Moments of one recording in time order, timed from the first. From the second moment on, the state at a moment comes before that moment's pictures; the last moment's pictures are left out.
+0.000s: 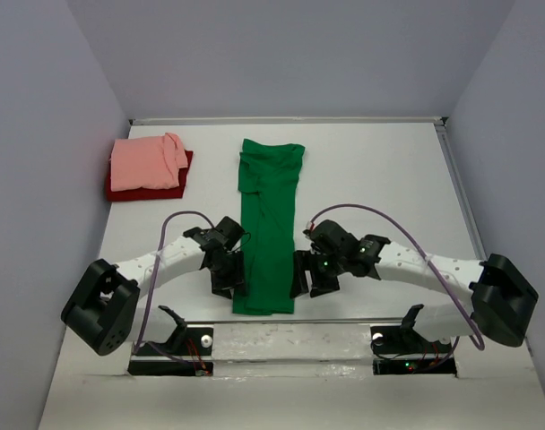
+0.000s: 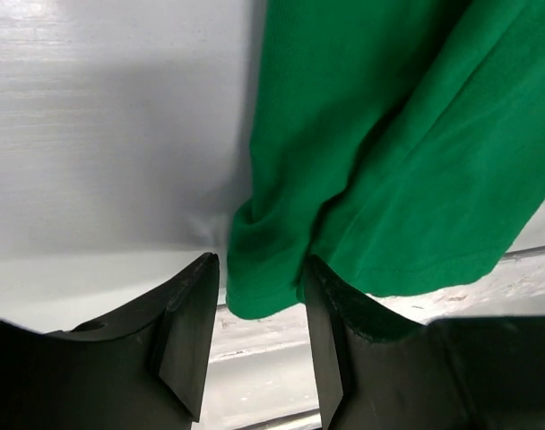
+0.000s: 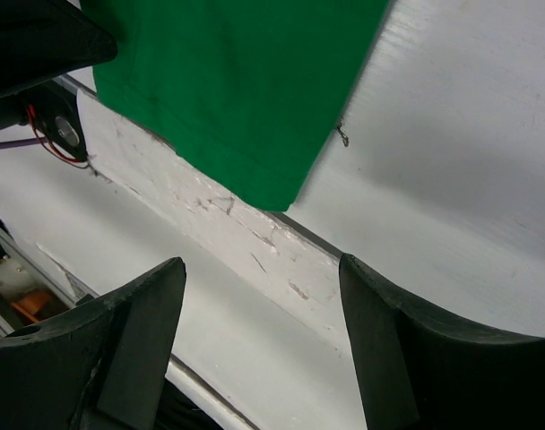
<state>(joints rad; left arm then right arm) -0.65 1.29 0.65 -0.75 0.18 -0.77 0.93 1.29 0.76 -0.48 -0.35 0.83</state>
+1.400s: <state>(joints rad) -0.65 1.33 0.63 -0.68 0.22 -0.75 1.06 1.58 0.80 -0.30 -0.35 0.95</state>
